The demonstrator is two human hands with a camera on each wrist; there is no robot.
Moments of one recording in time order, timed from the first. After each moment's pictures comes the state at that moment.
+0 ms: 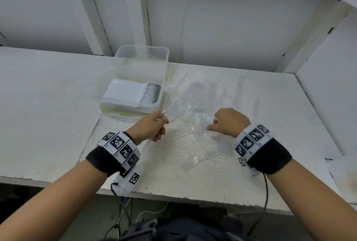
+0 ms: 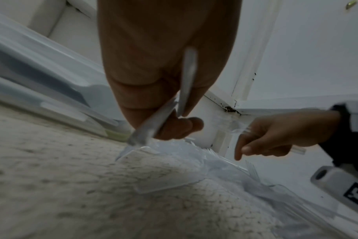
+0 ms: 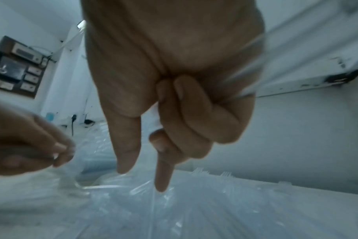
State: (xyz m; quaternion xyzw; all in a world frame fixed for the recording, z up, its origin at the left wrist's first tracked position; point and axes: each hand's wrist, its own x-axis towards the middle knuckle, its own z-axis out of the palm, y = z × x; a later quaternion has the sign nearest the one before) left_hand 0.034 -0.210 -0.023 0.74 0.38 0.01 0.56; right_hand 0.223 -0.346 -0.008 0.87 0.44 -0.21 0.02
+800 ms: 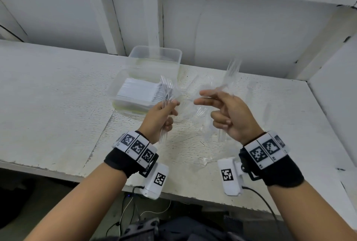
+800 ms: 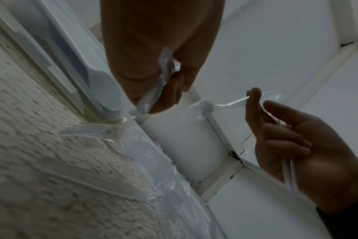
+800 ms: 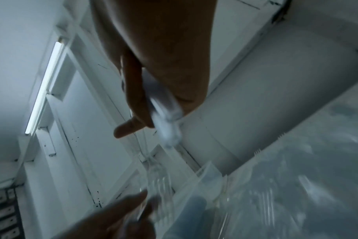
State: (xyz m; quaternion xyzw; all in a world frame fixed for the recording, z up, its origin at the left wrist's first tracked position) left_hand 0.035 -0.220 -0.007 0.48 0.38 0.22 0.76; right_hand 0.168 -0.342 0.051 0.56 0.24 -0.48 -0.63
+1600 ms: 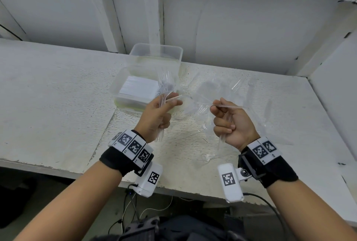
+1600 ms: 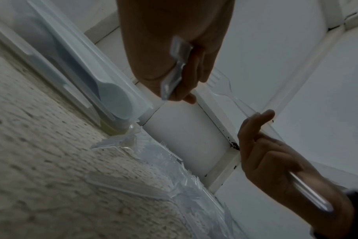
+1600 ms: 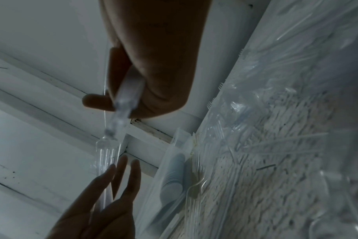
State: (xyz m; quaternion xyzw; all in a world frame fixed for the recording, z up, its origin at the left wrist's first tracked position) left_hand 0.017 -0.217 -0.003 0.50 0.32 0.26 0.76; right_hand 0.174 -0.345 0.009 0.39 0.05 -0.60 -0.69
